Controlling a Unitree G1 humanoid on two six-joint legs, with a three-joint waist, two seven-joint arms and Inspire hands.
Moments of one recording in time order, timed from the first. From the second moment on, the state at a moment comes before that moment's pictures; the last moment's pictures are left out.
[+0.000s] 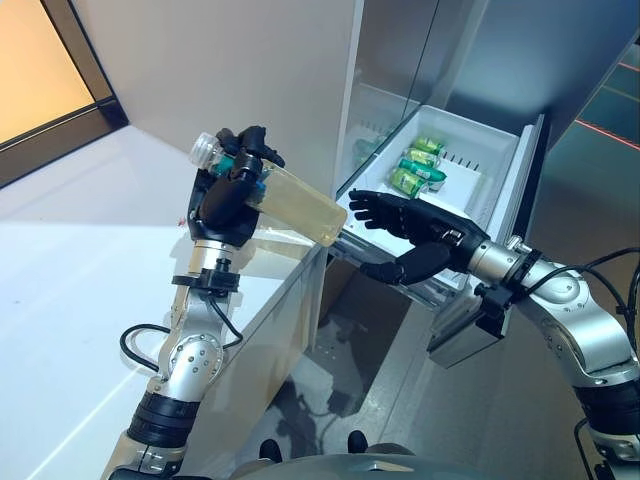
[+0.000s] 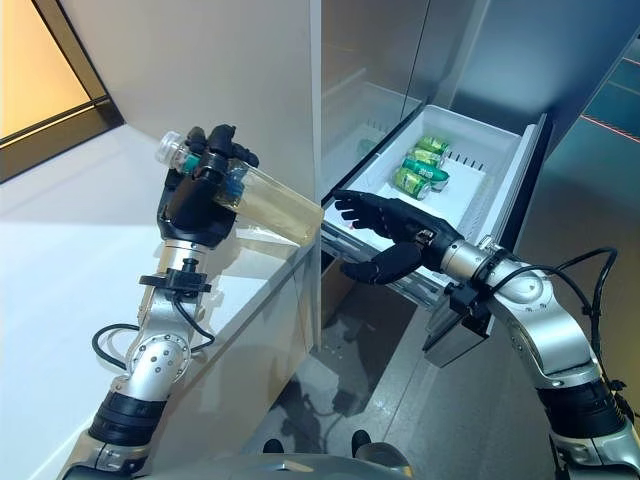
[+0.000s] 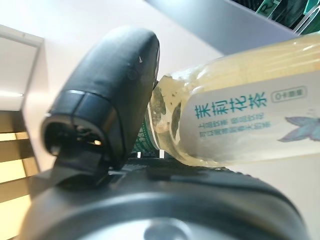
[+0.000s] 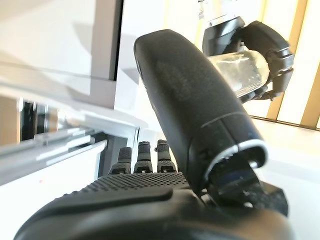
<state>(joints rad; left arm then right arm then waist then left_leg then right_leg) -0.14 0.33 -0.17 -0.24 -1.12 -0.24 -0.07 -0.21 -0.72 0.05 -0.34 0.41 0.35 0.51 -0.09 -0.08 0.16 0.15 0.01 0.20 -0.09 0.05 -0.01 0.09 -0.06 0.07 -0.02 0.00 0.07</state>
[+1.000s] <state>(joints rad) -0.20 0.37 -0.36 -0.21 -0.95 -0.20 -0.06 -0.36 -0.70 0.29 -0.25 0.53 0.65 0.54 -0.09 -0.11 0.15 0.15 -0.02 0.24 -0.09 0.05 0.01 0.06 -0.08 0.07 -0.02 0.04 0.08</state>
